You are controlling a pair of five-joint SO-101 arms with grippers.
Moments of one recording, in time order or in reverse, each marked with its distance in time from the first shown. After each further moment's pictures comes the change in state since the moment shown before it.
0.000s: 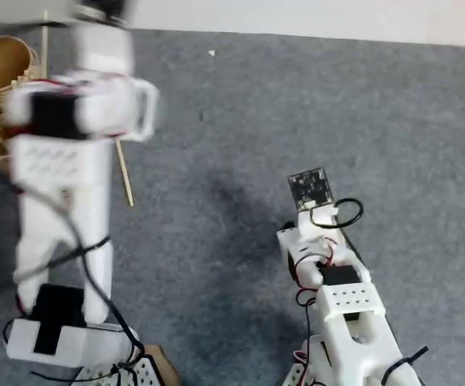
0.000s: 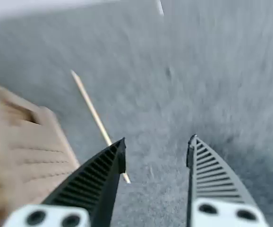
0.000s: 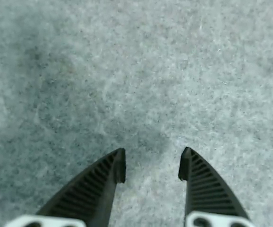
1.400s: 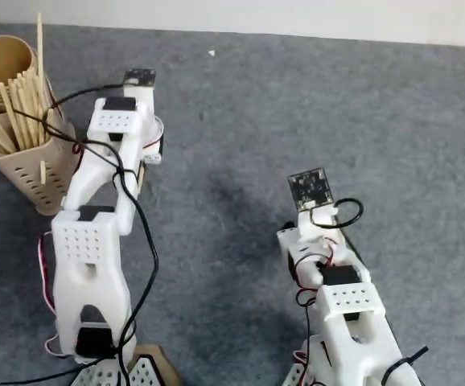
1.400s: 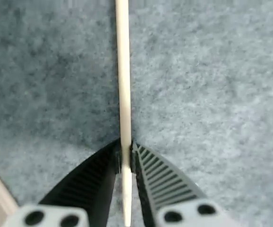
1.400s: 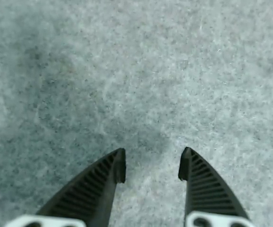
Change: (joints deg) left arm -3.4 46.2 -12.5 -9.5 5.3; right arm 0.0 0.0 0.0 0.0 0.1
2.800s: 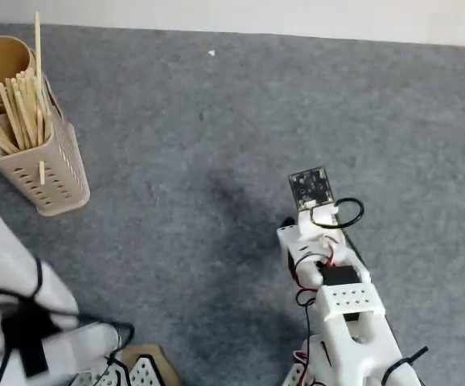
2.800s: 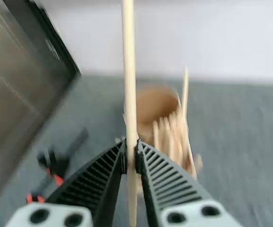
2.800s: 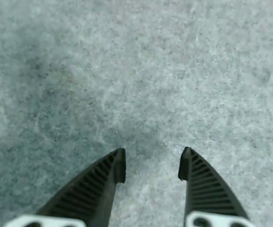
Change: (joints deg) left arm -24.8 -56.8 -21.8 27.0 -14.2; right arm 0.0 0.0 0.3 -2.3 0.0
